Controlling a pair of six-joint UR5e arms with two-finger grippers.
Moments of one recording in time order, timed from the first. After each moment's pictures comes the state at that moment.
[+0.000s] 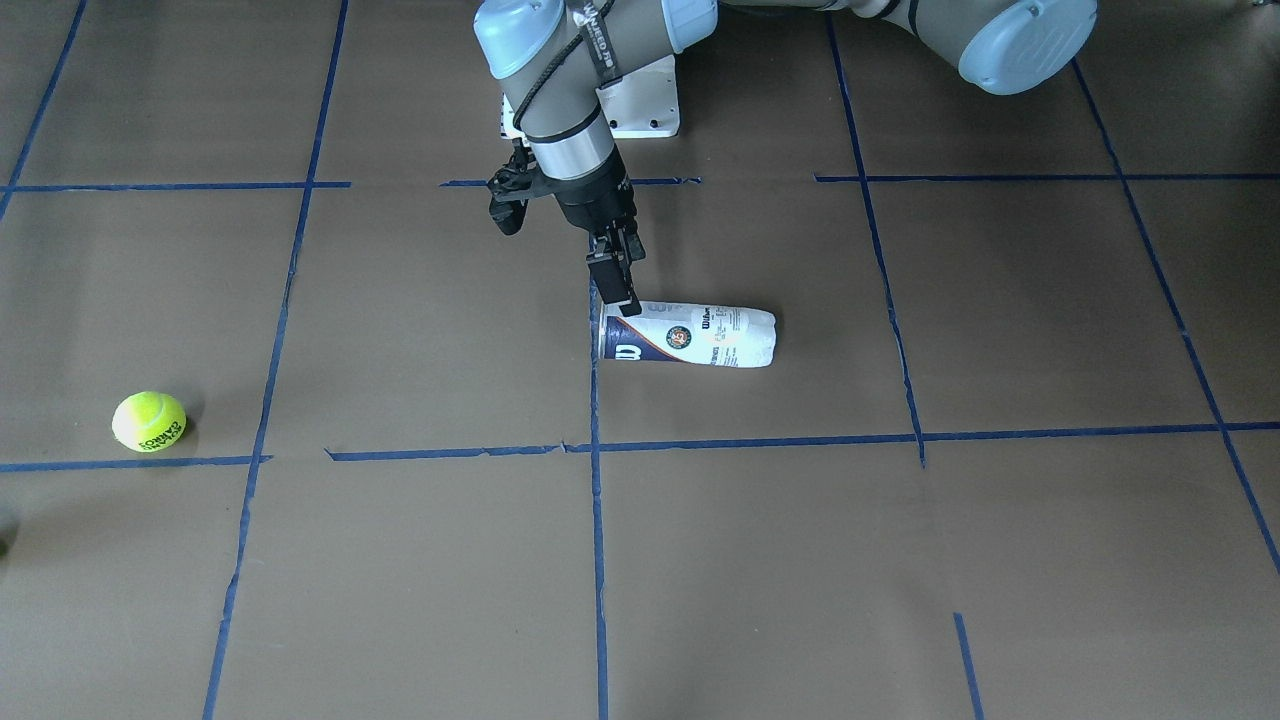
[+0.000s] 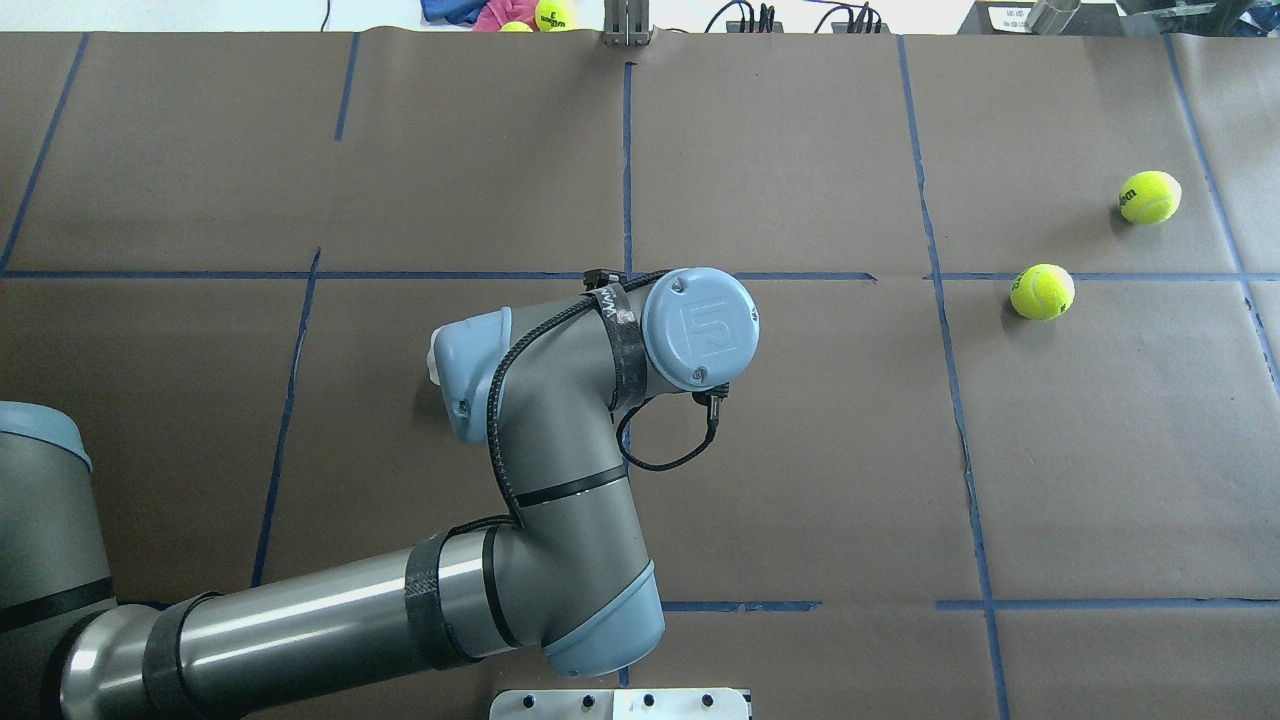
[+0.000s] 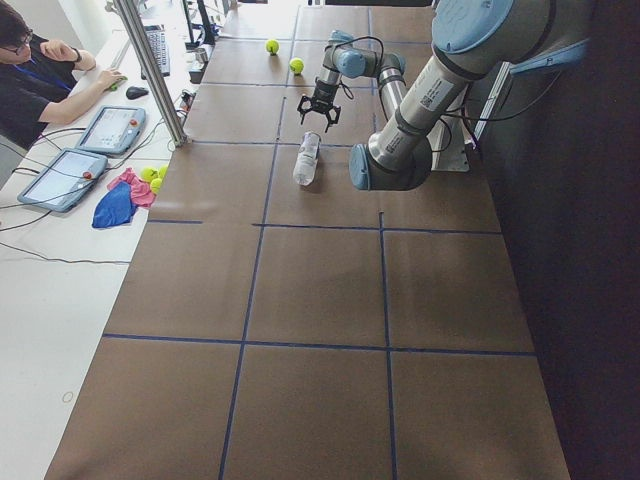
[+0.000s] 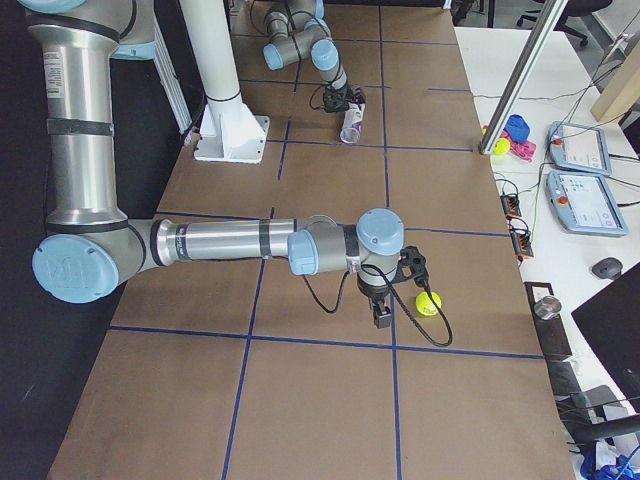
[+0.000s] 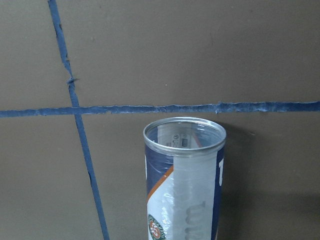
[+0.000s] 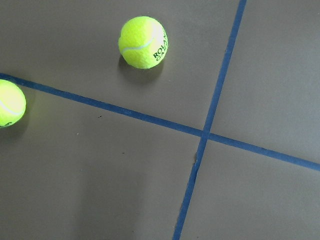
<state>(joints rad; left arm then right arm) -0.40 -2.56 -1.52 -1.17 -1.45 0.33 1.51 -1.58 1.66 -1.48 2.35 -0.12</state>
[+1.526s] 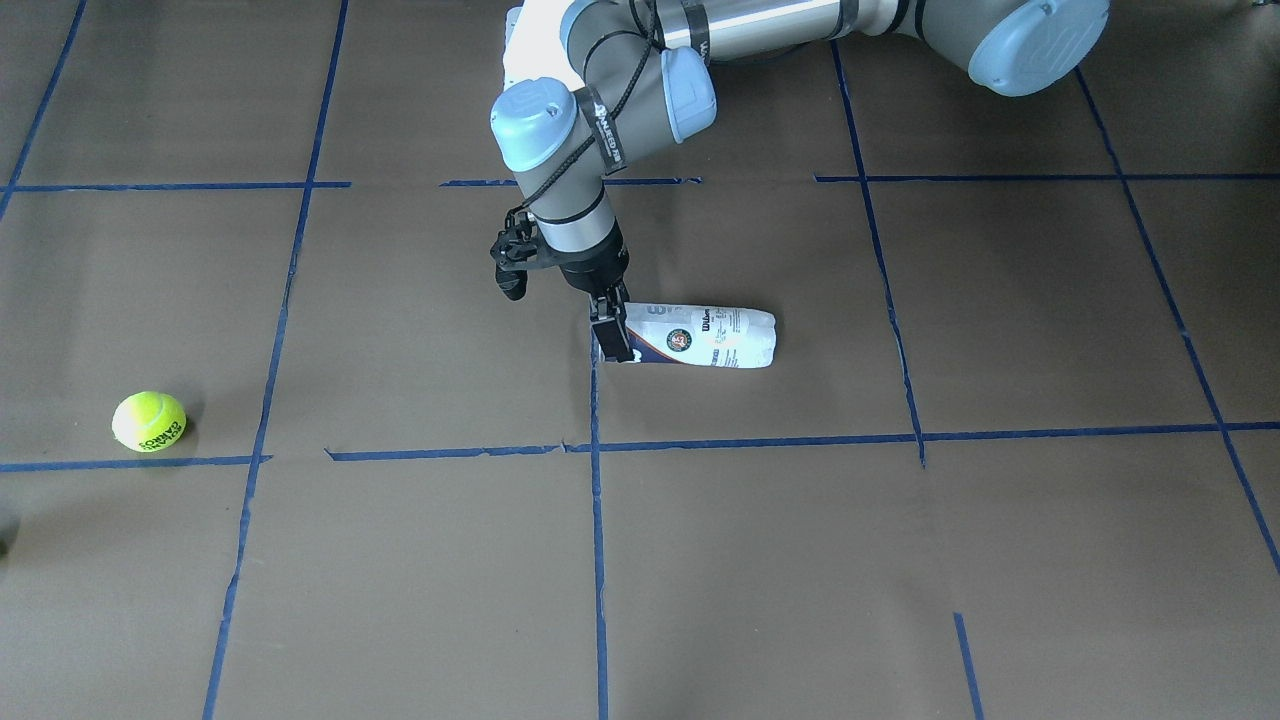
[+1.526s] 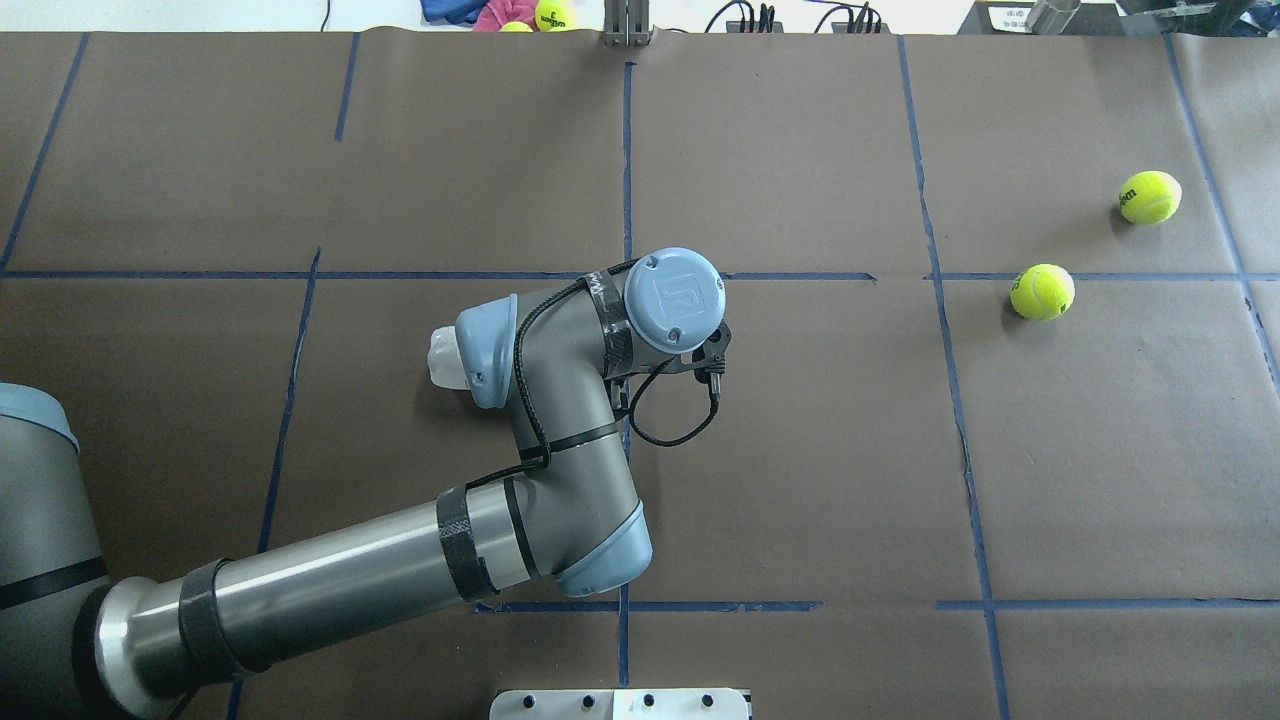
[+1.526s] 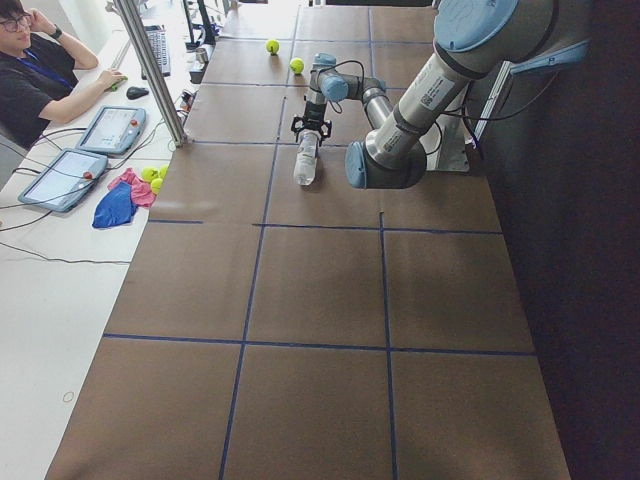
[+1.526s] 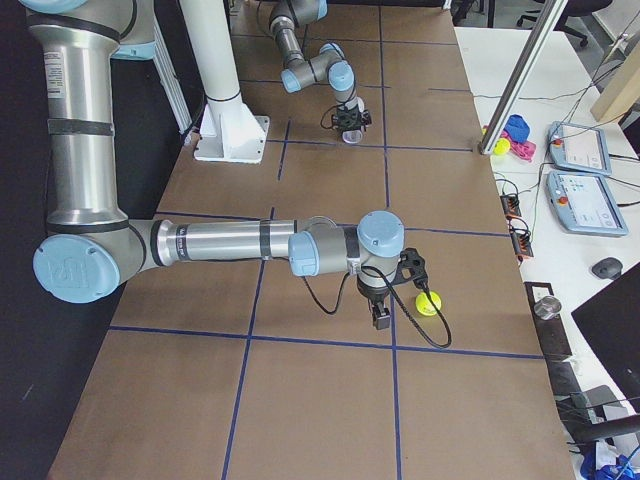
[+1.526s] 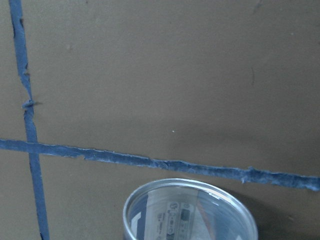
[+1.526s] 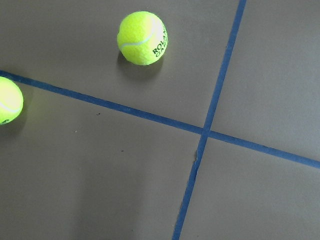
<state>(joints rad) -0.44 -2.56 -1.30 -1.44 -1.60 0.29 1.51 -1.58 1.65 -1.48 2.35 -0.12</state>
